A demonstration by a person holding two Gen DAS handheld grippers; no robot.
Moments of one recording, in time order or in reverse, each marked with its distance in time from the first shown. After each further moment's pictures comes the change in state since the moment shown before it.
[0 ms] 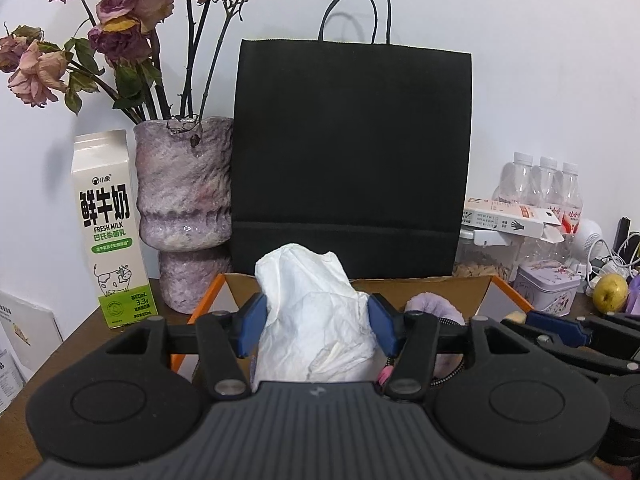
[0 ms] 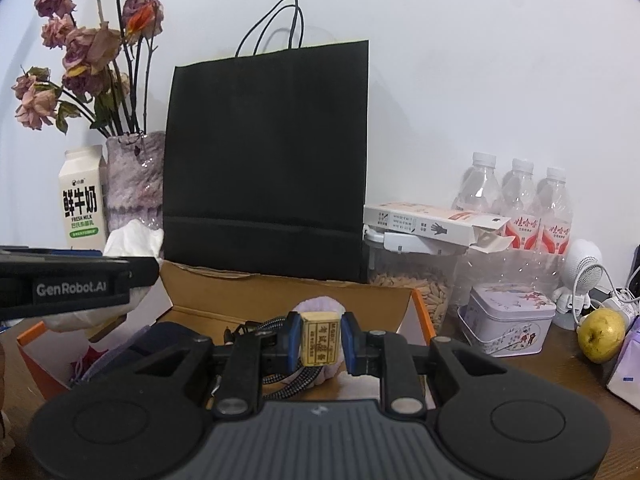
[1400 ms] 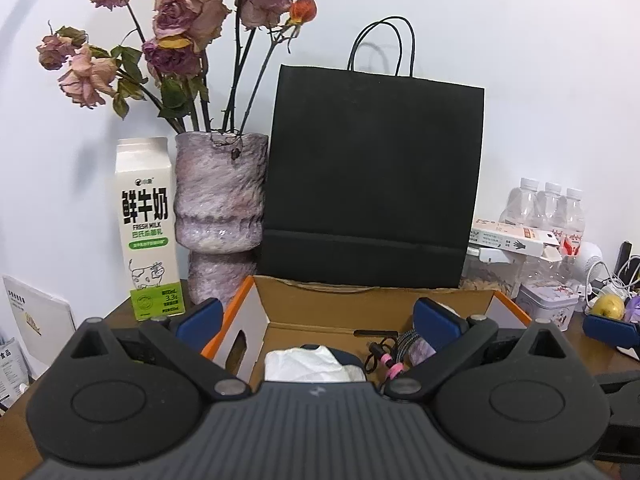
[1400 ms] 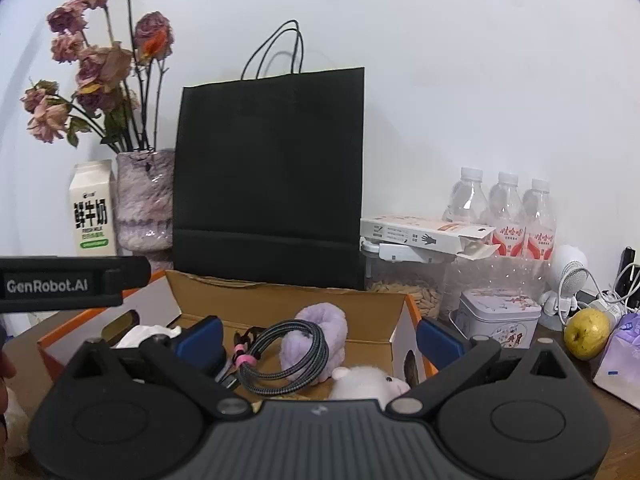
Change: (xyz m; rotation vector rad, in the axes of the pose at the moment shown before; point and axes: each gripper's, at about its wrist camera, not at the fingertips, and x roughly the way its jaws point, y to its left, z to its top) left arm -0.039 0.017 -0.008 -0.054 -0.047 0.036; right arm -0.038 0.007 -0.003 0.005 -0.053 -0.009
